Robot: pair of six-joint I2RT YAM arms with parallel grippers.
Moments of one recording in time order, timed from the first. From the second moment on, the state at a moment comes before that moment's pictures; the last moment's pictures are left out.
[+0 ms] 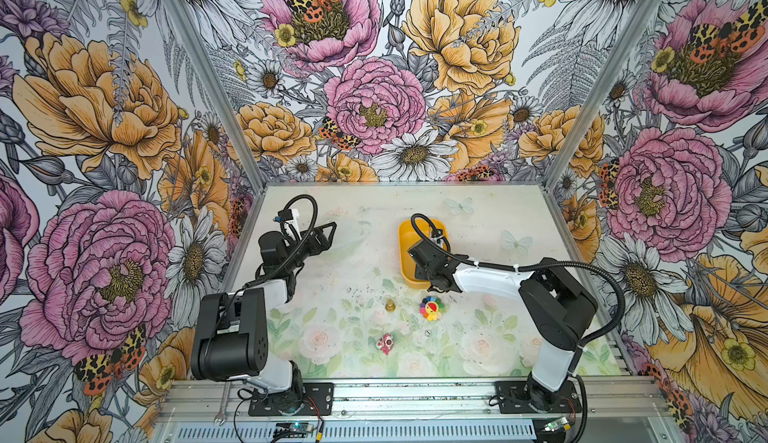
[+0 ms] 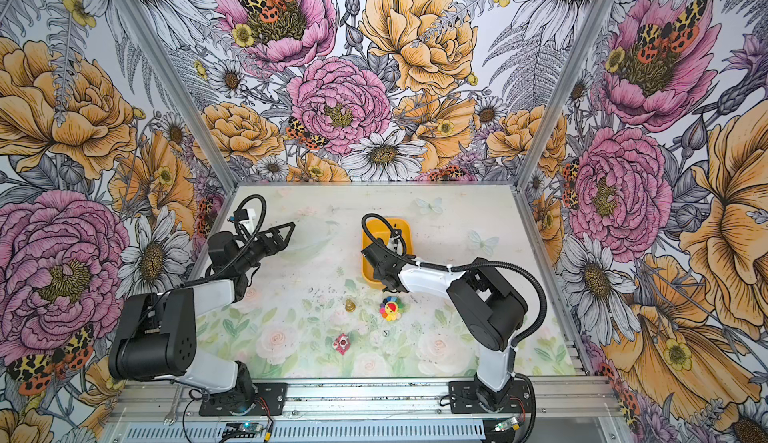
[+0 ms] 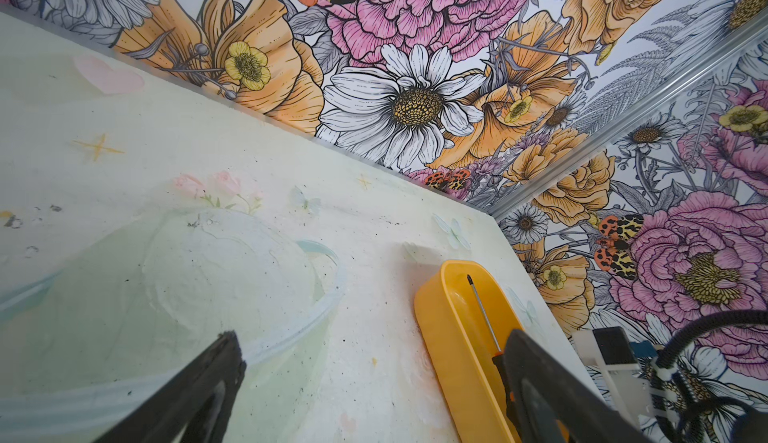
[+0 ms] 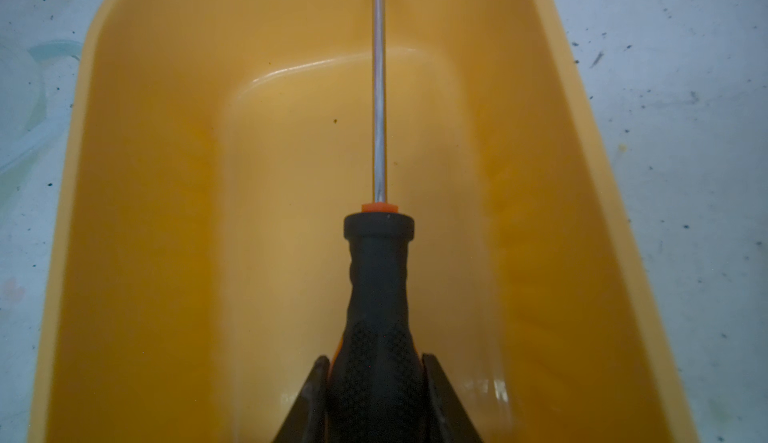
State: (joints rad) left arm 0.12 1.51 0.56 0.75 0.63 -0.56; right arm 0.76 1.82 1.08 -0.29 0.41 0.77
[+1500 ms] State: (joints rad) left arm 0.12 1.51 0.56 0.75 0.63 -0.56; right arm 0.76 1.86 1.08 -0.29 0.40 0.75
